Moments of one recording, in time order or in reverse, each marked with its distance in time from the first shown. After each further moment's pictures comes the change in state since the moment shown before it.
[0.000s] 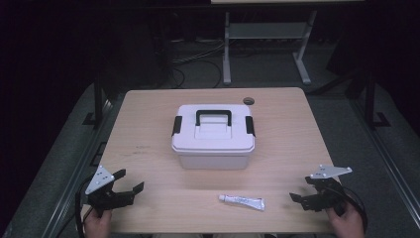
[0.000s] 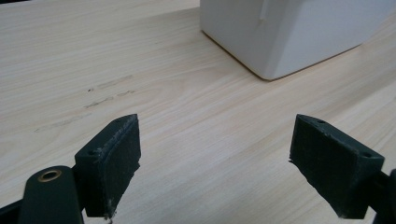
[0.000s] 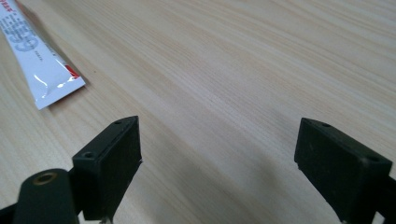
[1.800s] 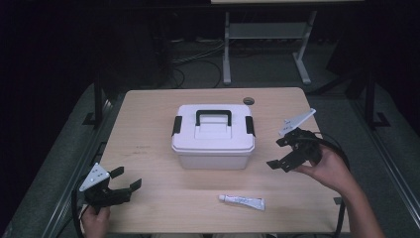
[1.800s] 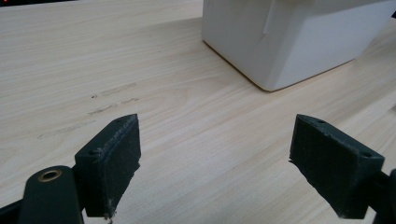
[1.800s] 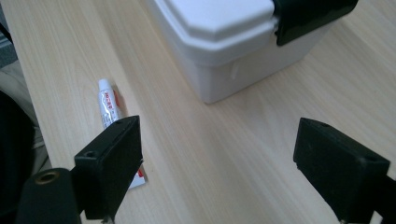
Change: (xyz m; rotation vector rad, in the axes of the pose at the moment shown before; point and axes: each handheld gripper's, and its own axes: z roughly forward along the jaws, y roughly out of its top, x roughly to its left) left arm 0.012 0.002 -0.002 -0.037 -0.032 -0.029; right arm 0.022 0.163 -0.018 0.113 0.195 -0.314
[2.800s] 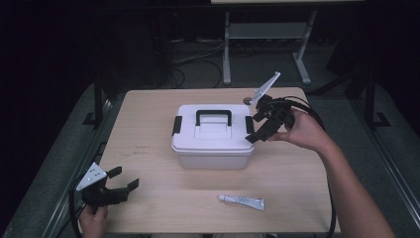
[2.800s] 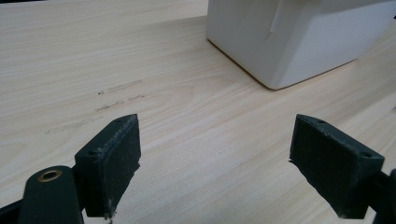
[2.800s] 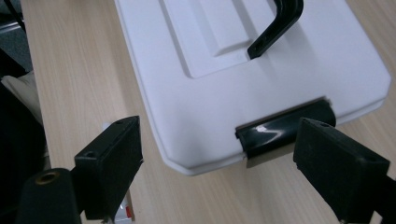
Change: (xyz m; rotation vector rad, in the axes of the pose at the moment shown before) left arm 0.008 -0.002 -0.002 0.004 -0.004 -0.009; right arm -0.024 0.100 0.009 0.074 0.088 -0.126
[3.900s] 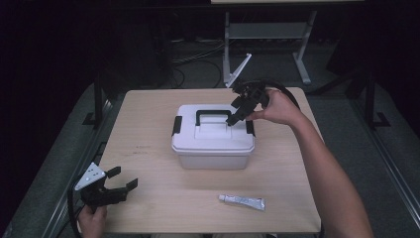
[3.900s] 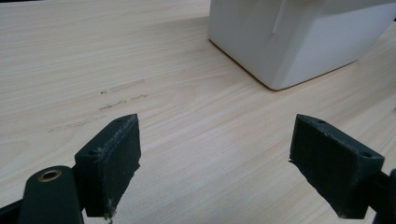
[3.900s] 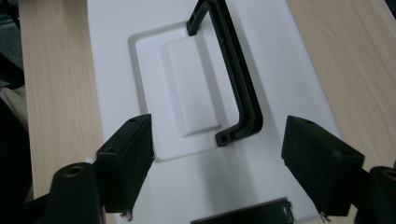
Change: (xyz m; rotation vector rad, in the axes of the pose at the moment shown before) left arm 0.003 -0.001 -0.001 -0.006 0.000 -0.008; right arm -0.032 0.067 0.023 0.031 0.056 -0.068
